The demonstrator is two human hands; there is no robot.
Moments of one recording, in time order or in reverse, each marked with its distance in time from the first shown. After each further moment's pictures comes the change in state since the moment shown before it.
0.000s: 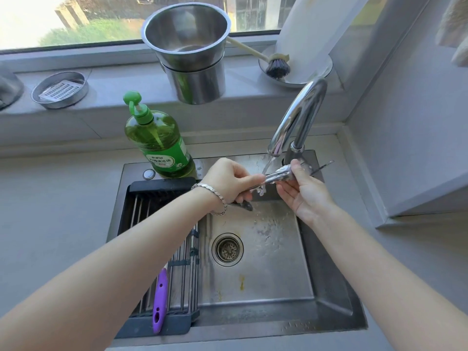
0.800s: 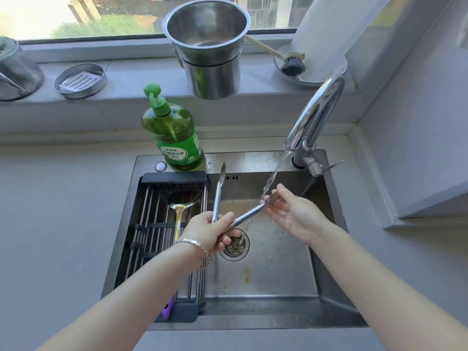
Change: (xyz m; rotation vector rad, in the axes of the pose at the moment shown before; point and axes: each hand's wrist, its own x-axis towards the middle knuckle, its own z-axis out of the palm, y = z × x) left_hand -0.073 -0.072 0.019 -0.682 0.101 -0.496; right_hand -0.017 0.043 -0.001 -0.094 -0.189 0.208
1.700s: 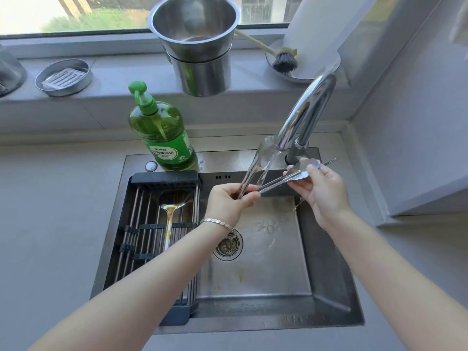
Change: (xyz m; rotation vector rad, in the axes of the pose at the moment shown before) left_hand 0.039 0.023 0.051 0.124 0.104 0.483; right_hand -0.005 -0.044 -0.013 -0.109 0.203 -0.440
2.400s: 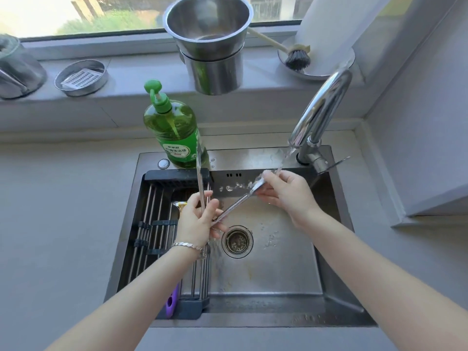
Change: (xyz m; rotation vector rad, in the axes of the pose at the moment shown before) left_hand -0.025 -0.038 -0.061 -0.125 0.122 -0.074; right_hand -0.013 0.031 0.045 -0.282 -0.271 0.085
